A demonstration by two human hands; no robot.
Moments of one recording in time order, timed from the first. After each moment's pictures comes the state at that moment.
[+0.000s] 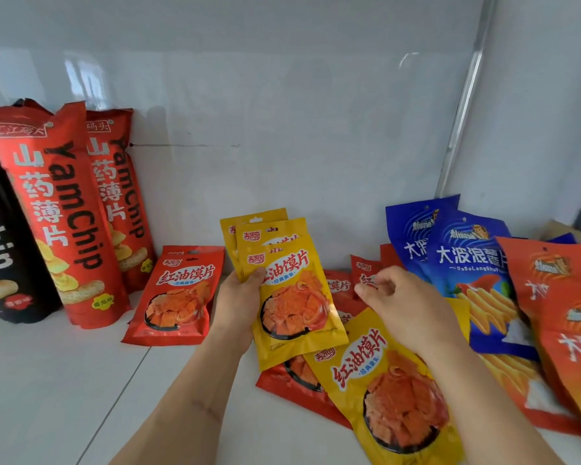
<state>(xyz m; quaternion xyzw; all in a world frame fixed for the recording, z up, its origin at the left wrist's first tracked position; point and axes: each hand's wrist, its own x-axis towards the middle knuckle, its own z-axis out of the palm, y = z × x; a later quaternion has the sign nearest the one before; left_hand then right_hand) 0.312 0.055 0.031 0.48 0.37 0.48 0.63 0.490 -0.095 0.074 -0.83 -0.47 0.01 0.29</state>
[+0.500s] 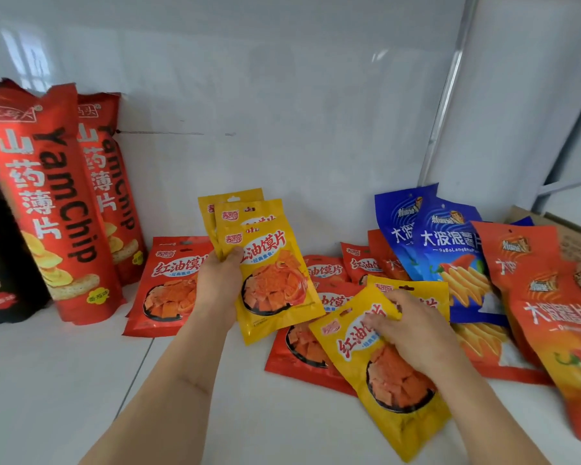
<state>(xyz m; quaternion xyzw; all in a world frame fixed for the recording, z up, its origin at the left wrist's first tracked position) 0.281 0.068 0.049 0.48 0.41 0.49 0.61 0.472 -0.129 0.038 -0.87 -0.42 0.04 0.27</state>
